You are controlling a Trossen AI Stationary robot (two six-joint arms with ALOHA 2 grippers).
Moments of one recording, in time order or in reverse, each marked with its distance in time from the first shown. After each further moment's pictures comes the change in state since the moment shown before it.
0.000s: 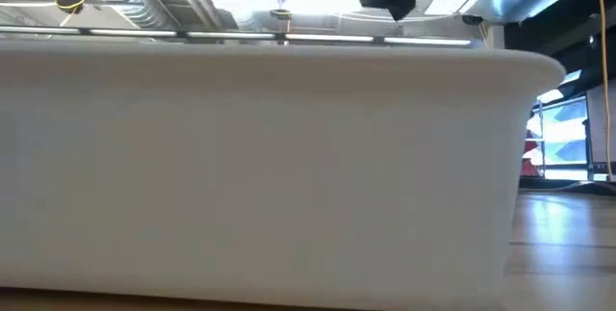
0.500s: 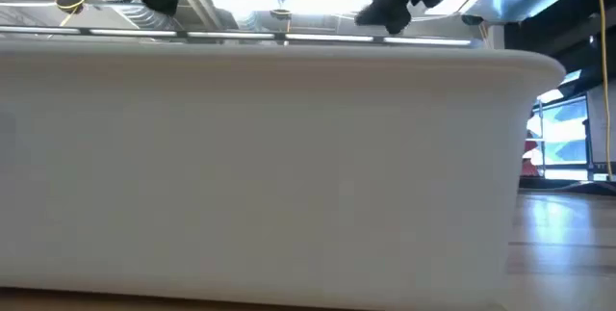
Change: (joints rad) left arm 0.011 -0.165 -0.306 0.408 0.186 0.061; right arm 0.000 0.067 0.001 -0.018 0.001 0.019
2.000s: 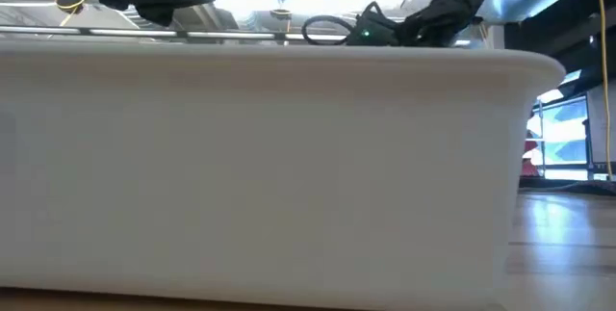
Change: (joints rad) left arm -0.007 0.003 -0.017 -0.004 -0.001 -0.057; right arm -0.184 0.463 0.000 0.018 0.270 -0.077
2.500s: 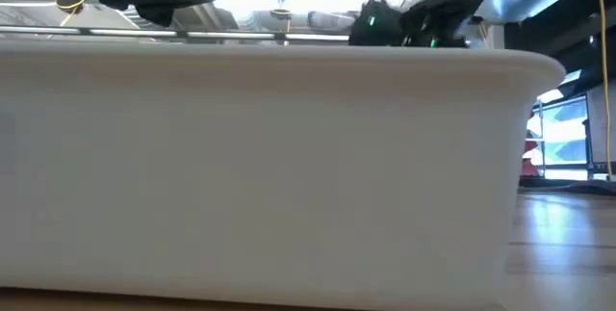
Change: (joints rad) left arm 0.000 0.000 0.000 0.002 0.000 -0.007; right arm 0.000 -0.079 -0.003 -0.048 0.040 -0.023
